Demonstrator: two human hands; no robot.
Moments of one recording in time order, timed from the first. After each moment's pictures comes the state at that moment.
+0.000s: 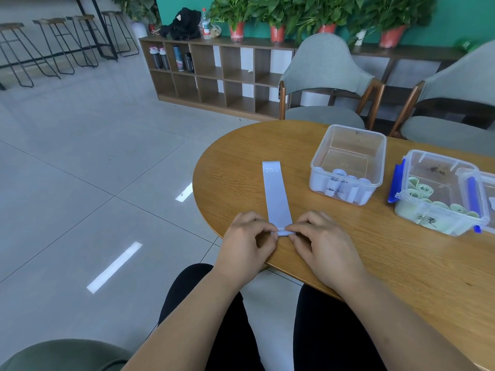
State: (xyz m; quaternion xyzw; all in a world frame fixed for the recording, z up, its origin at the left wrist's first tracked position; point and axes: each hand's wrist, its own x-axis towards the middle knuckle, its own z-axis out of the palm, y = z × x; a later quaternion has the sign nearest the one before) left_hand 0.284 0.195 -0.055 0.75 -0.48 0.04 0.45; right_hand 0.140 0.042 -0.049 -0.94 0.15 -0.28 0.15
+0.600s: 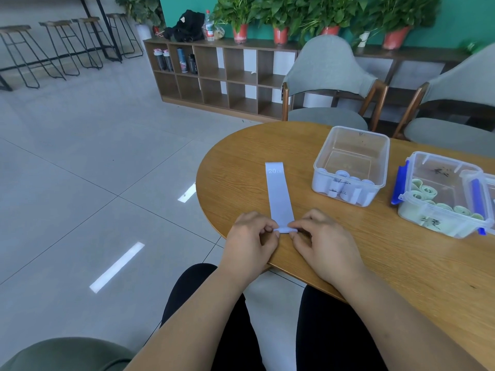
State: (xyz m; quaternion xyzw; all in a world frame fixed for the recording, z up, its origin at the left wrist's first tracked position) left_hand 0.286 0.191 -0.058 0.77 -0.46 0.03 0.44; right_hand 0.148 0.043 -0.046 -0.93 0.22 -0.25 0.17
